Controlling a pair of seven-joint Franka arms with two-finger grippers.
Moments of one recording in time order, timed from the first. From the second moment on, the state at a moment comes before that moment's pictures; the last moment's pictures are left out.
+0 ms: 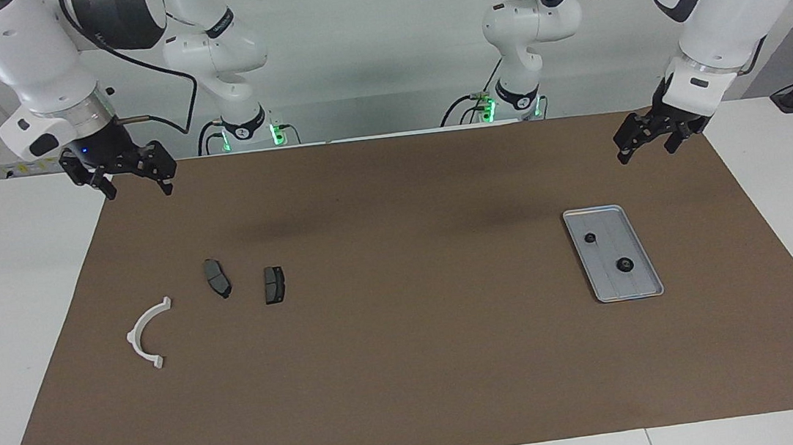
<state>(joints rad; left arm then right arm) -0.08 0.00 0.05 -1.68 -0.02 1.67 -0.10 0.01 -0.06 -0.06 -1.71 -0.03 1.63 0.00</state>
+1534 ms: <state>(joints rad) -0.08 -0.01 0.05 -1.84 -0.02 1.84 -0.10 0.01 -0.06 -0.06 -1.71 -0.03 1.63 0.00</state>
